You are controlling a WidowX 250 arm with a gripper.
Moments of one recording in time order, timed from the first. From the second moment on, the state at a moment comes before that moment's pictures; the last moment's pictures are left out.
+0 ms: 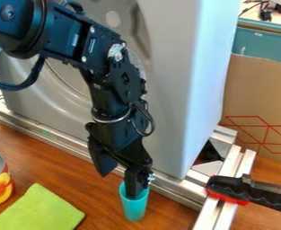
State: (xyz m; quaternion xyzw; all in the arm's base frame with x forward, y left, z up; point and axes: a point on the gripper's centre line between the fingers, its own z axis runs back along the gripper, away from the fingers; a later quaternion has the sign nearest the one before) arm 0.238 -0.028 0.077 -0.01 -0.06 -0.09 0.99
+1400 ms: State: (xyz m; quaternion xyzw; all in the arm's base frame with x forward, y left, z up) arm 0.268 0.003 0.030 0.00 -0.04 -0.04 1.00
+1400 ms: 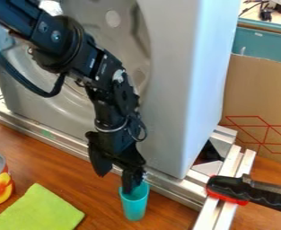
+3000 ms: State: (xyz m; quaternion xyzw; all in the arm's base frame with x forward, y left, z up) arm 0.268 0.001 0.022 0.00 -0.05 -0.01 1.00
